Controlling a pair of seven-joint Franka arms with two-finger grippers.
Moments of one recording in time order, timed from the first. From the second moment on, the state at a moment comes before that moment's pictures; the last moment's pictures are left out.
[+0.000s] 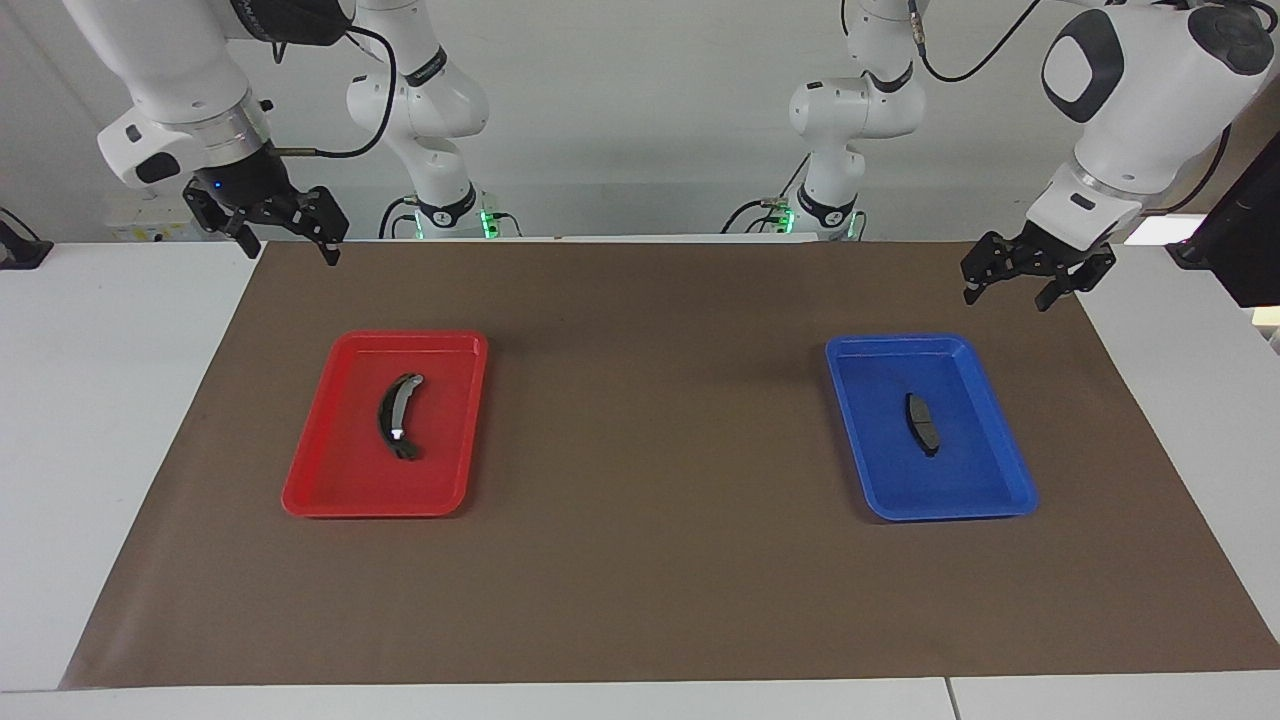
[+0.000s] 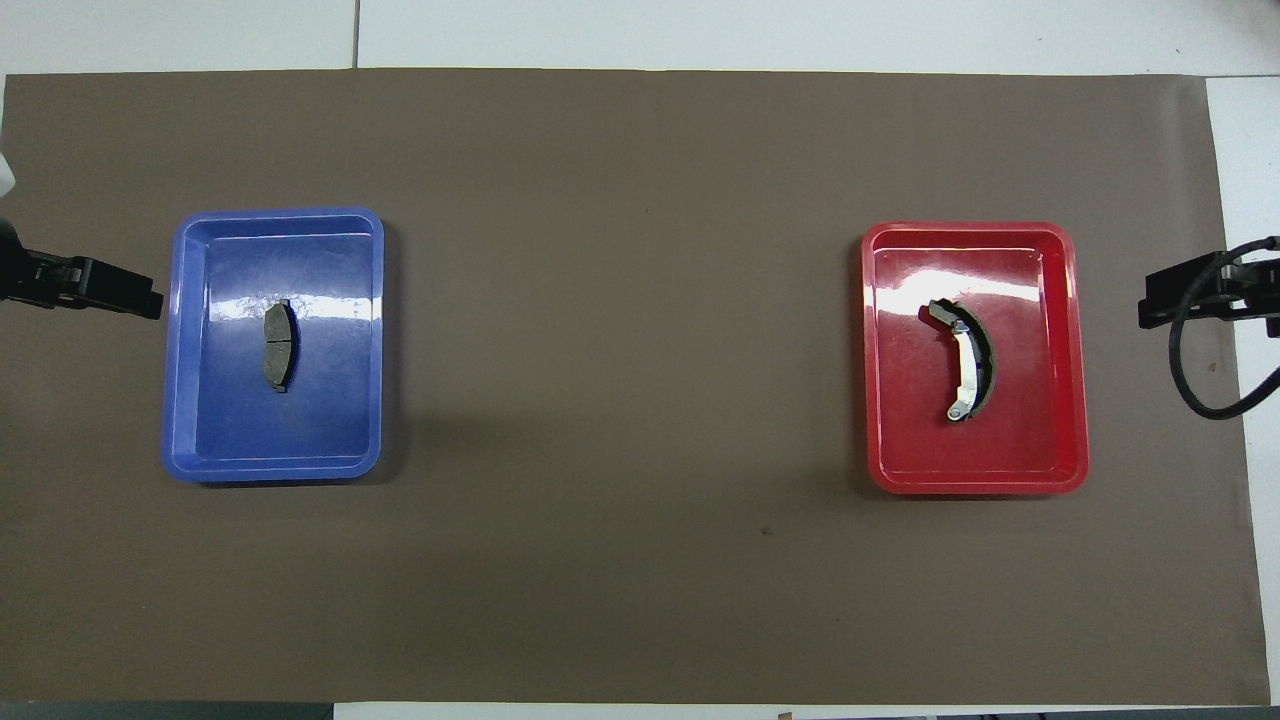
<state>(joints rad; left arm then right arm) -0.06 0.00 0.03 -1.65 -0.03 1.63 0.17 -0.08 -0.04 0.06 -1.57 -0.04 1.48 0.09</state>
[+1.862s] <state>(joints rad) -0.07 0.00 0.03 -2.03 -0.03 2.10 0.16 -0.08 -0.04 0.06 -1.57 -0.03 1.47 0.09</state>
